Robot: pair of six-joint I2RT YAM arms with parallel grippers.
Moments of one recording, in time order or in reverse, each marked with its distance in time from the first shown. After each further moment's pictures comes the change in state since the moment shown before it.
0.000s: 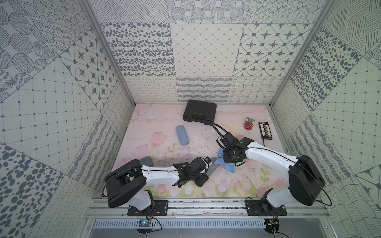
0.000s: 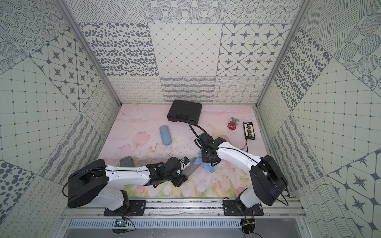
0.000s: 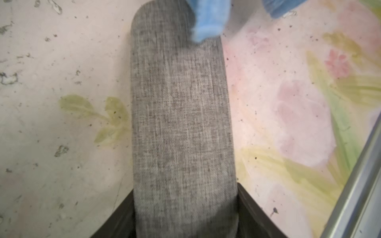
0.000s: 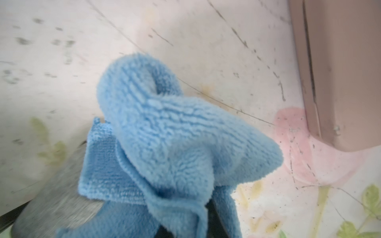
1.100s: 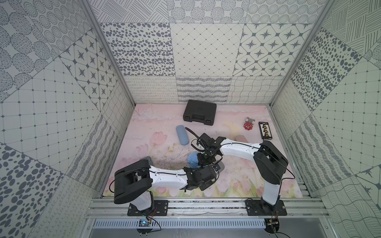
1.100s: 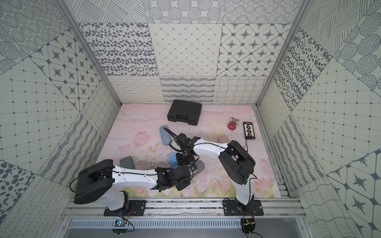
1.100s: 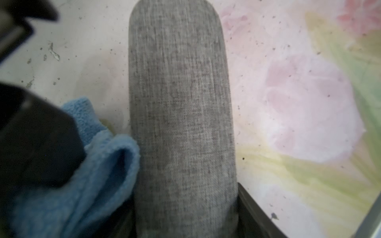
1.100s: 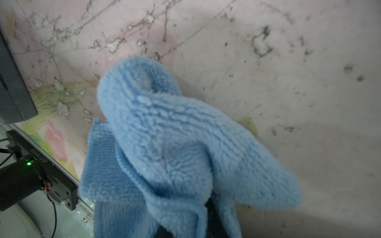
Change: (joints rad) left arm -0.157 0.086 0.135 -0.155 -0.256 0.087; right arm 0.101 0.394 0.190 0.219 -0.436 -0.092
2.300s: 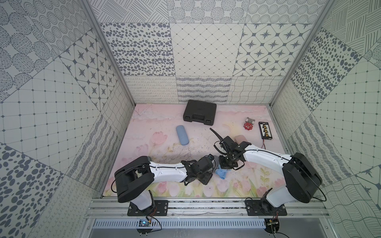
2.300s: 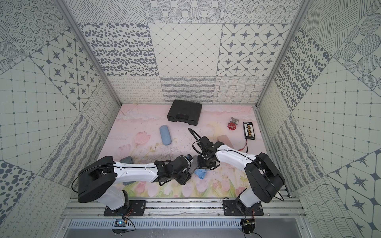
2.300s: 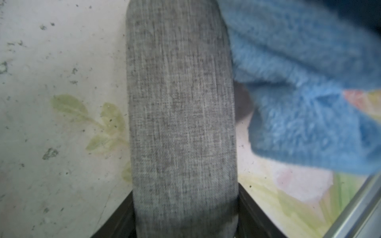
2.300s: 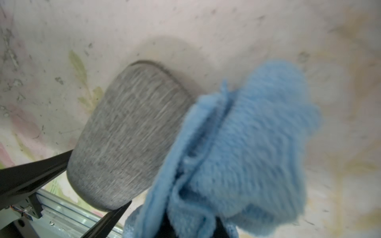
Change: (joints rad) left arm 0.125 0.024 0.026 0.012 0.214 -0.270; right arm -0.087 -0.311 -0.299 -0.074 0.100 0.077
